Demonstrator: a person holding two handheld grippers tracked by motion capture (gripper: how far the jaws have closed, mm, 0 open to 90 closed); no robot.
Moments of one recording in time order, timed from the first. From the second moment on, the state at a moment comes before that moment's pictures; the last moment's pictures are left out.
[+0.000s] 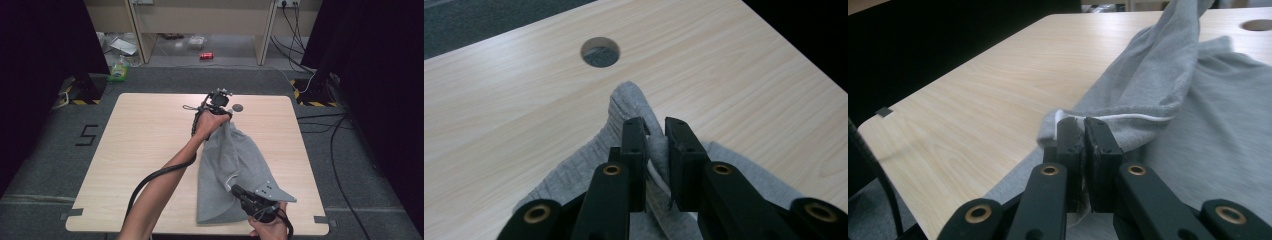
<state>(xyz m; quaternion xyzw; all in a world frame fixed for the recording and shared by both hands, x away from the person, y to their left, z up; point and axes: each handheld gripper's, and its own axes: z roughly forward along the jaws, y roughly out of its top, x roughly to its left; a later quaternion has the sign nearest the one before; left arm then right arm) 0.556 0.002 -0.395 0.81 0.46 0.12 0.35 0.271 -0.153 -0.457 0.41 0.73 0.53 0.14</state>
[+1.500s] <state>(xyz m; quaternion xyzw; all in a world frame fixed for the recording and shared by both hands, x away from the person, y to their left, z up) 0.562 0.063 -0.426 0.80 0.49 0.10 0.34 0.248 -0.256 -0.476 0.51 0.68 0.49 0.19</state>
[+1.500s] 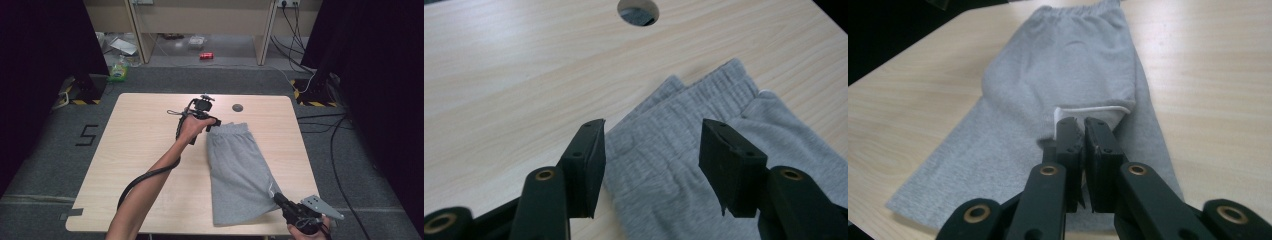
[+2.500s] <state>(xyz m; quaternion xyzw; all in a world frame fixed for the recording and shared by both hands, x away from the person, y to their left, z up) 0.559 0.106 -0.445 0.79 0.51 0.07 0.33 0.363 -0.234 -0.492 0.52 0.77 0.34 0.17</state>
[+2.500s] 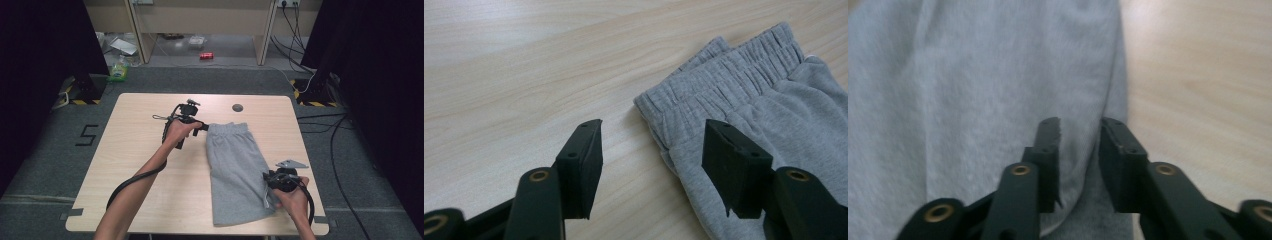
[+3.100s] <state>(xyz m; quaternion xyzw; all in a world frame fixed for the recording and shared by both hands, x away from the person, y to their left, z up) 0.559 0.104 -0.451 0.79 0.52 0.06 0.34 0.366 -0.262 -0.491 0.54 0.75 0.35 0.16</state>
